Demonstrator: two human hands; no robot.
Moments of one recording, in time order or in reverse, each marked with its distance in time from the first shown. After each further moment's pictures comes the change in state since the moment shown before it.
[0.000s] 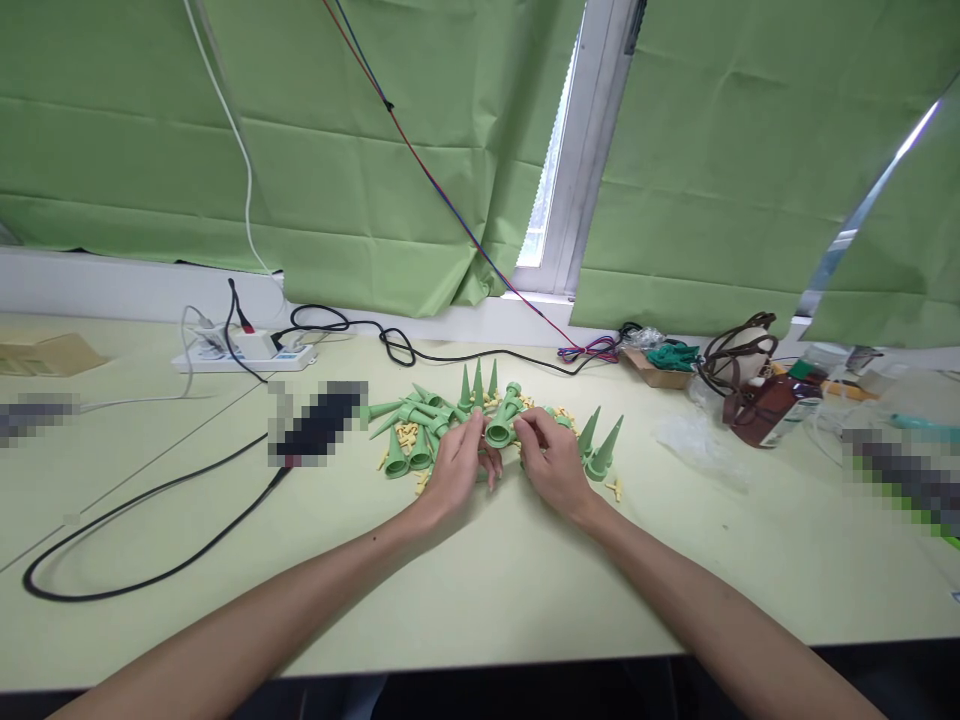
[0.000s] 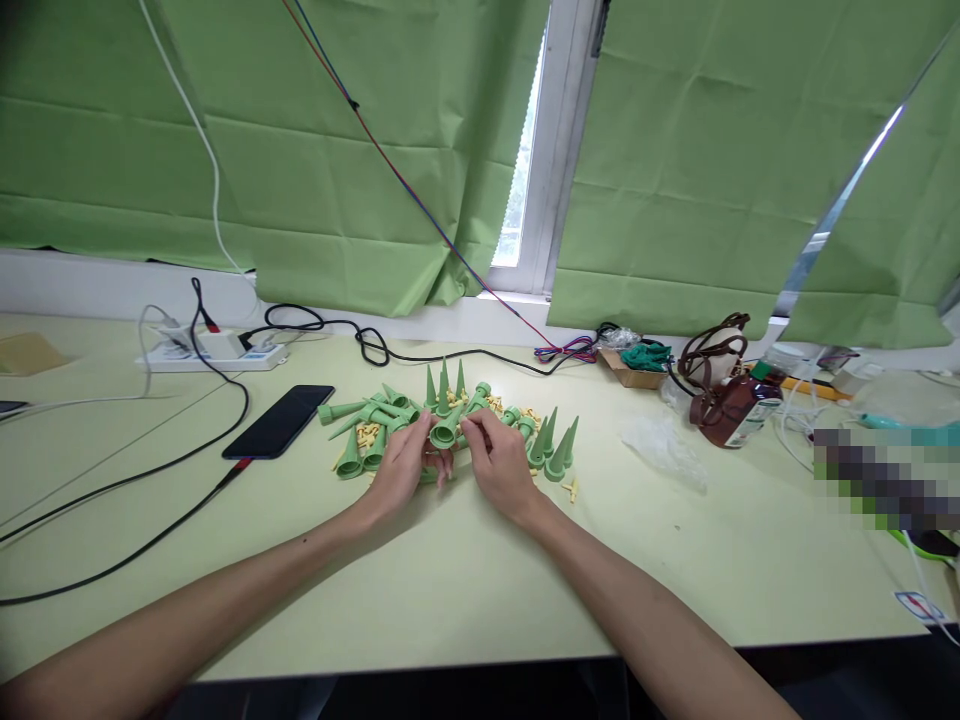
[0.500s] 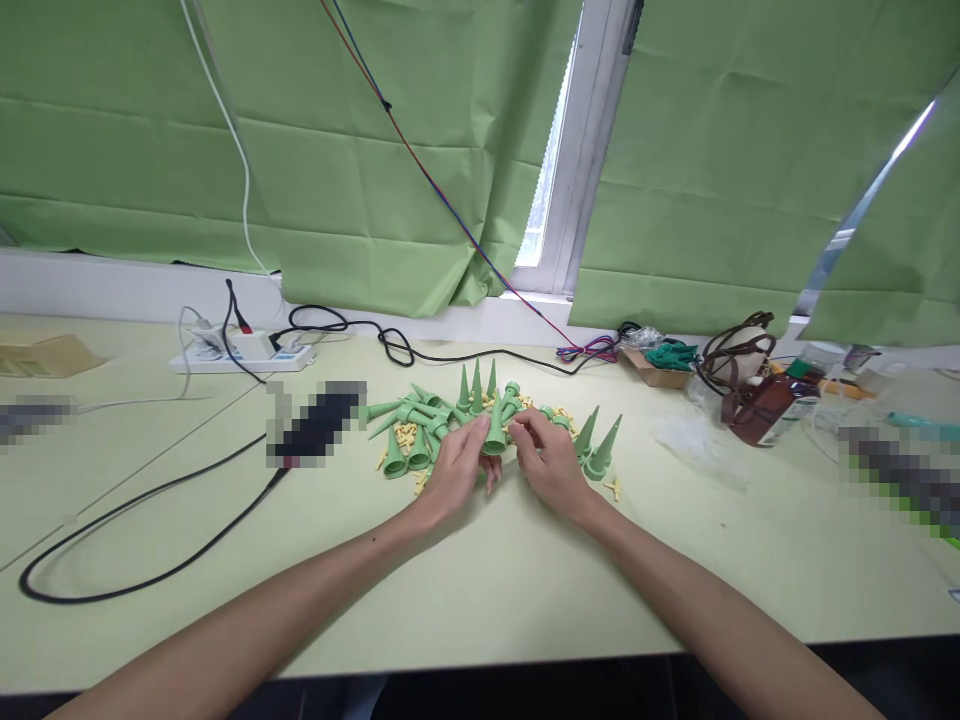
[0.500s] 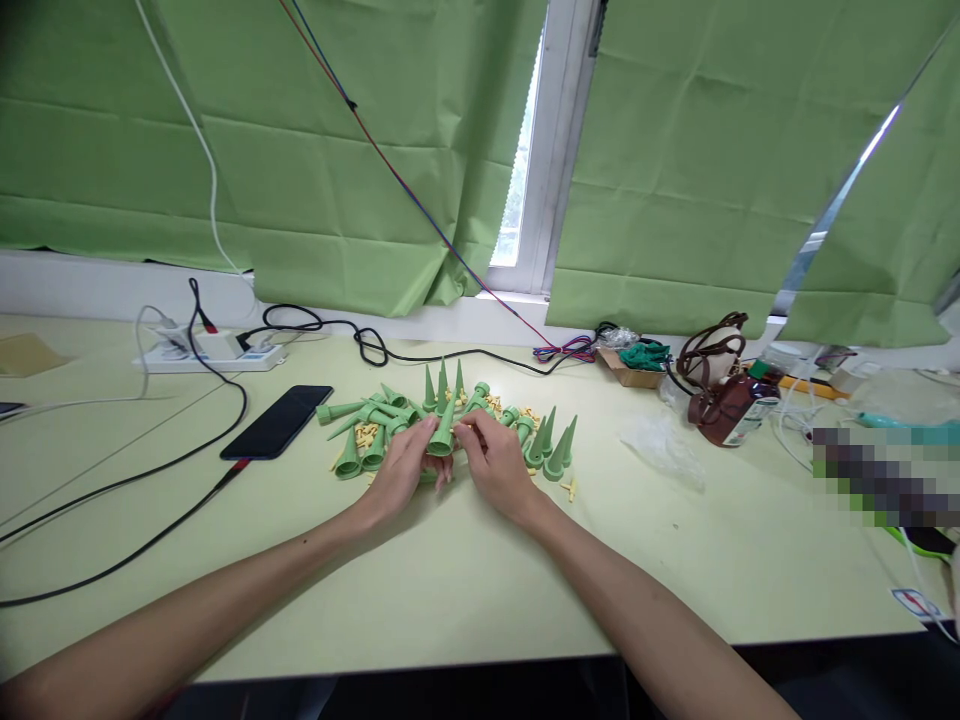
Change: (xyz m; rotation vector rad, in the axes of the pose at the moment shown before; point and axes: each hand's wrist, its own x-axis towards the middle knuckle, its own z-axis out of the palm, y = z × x) left_hand -0.003 0.000 -0.002 0.043 -0.066 0.028; right_hand 0.001 -0.001 -0.001 0.020 -0.063 -0.014
